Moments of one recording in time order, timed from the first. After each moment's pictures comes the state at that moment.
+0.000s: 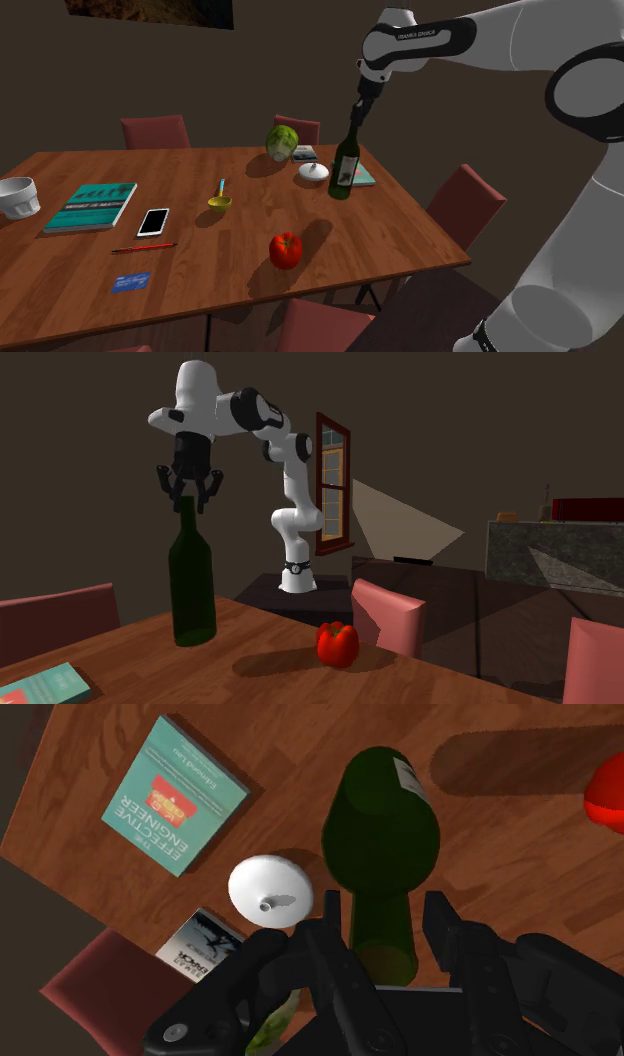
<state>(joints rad) -0.21 0.09 -0.05 -1.70 0.05 1.97 -0.57</state>
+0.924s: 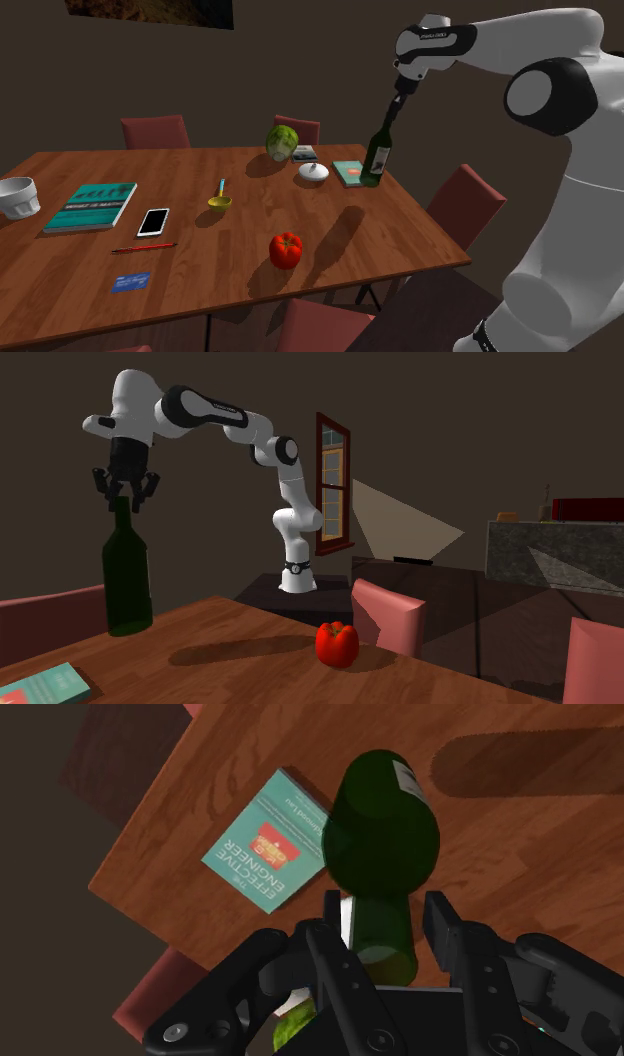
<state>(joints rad) -0.40 0.26 -0.17 -1.47 0.14 1.88 -0.89</state>
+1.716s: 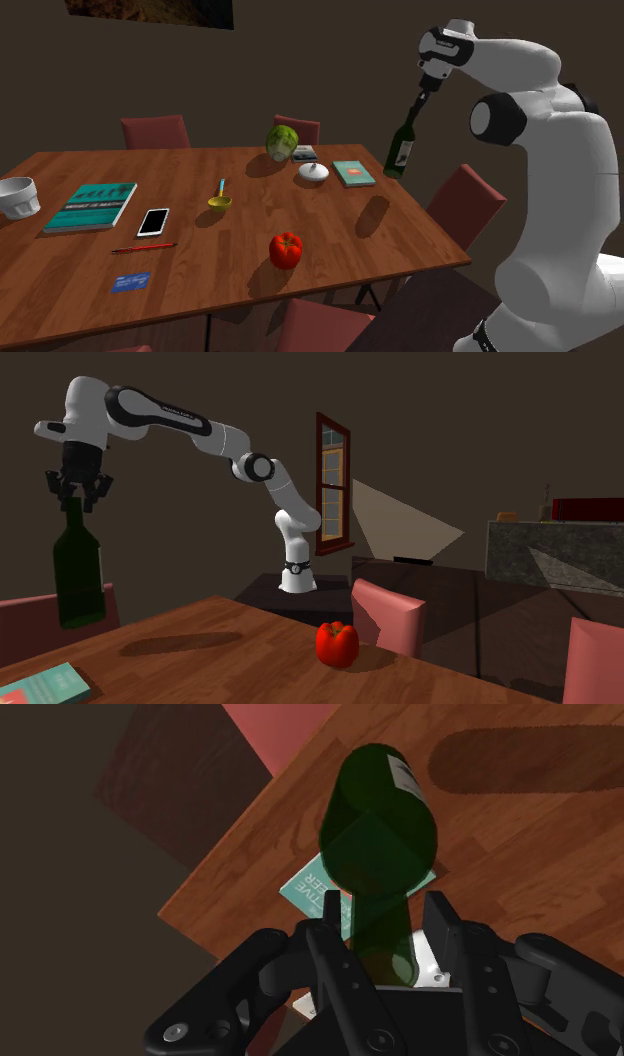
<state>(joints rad) -0.62 0.60 -0.21 -0.94 0.24 1.67 -1.09</state>
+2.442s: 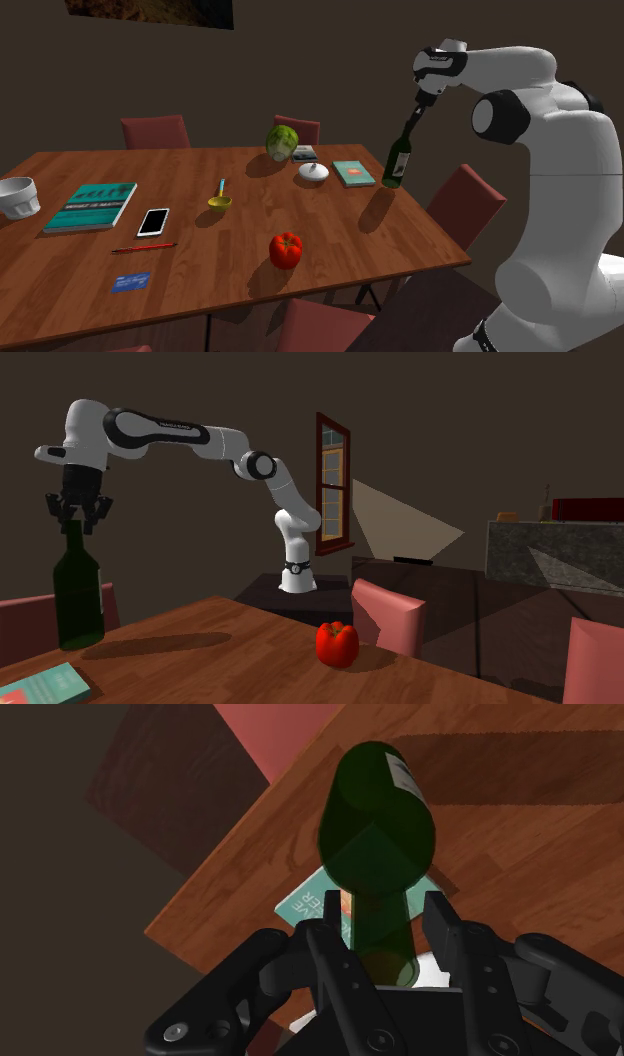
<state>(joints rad) -0.60 0.57 -0.21 -1.14 0.24 1.83 -1.12</state>
